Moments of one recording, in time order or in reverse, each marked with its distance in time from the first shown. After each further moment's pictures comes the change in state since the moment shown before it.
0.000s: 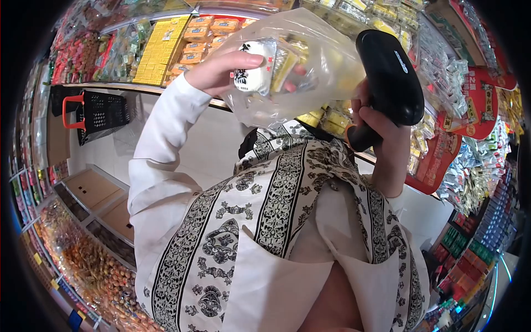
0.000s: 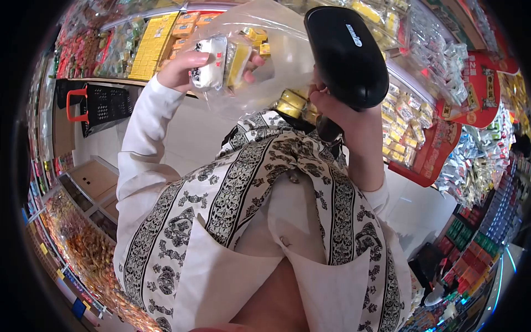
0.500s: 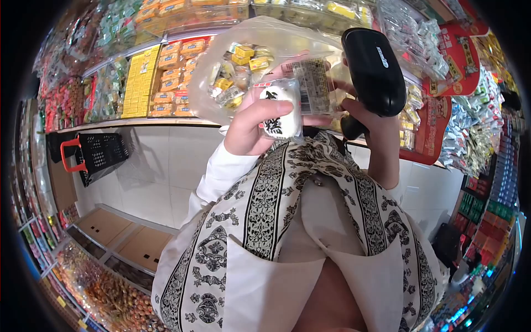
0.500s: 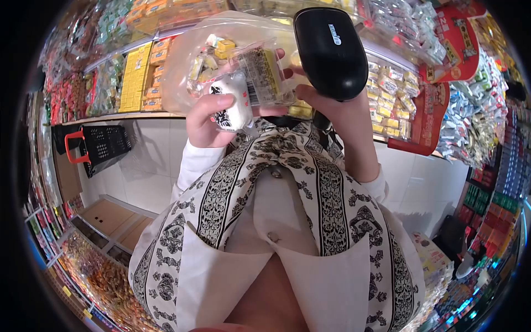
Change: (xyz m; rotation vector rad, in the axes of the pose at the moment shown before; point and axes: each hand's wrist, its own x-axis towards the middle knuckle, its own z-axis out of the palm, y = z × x) left_hand 0.037 -0.041 0.097 -0.356 0.209 0.312; right_hand -0.023 0.007 -0.012 0.015 0.239 -0.063
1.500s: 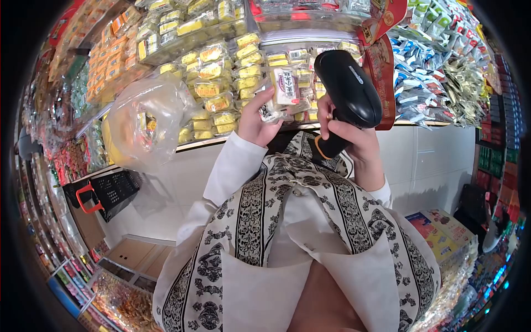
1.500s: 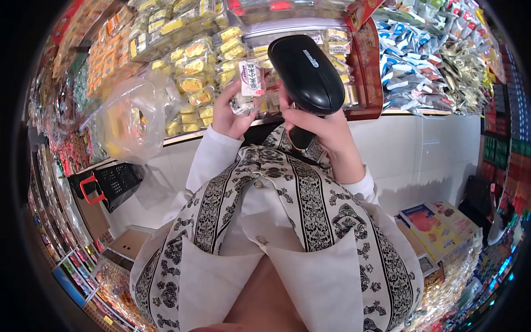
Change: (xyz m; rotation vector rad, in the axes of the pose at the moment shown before) left_hand 0.097 -0.194 0.058 -0.150 0.274 -0.300; right_hand -0.070 0.010 -0.201 0.382 -0.036 0.072
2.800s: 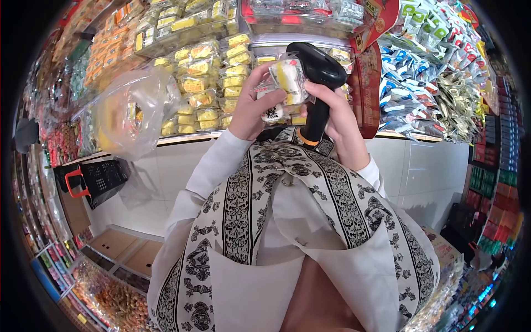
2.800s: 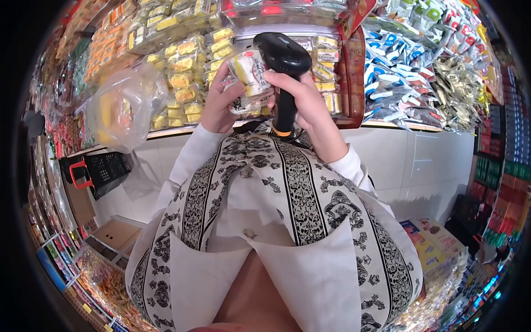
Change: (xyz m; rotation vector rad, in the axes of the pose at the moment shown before) left_hand 0.003 -0.008 0.032 0.357 -0.097 0.292; right_hand 0.040 0.000 -0.019 0.155 0.073 0.164
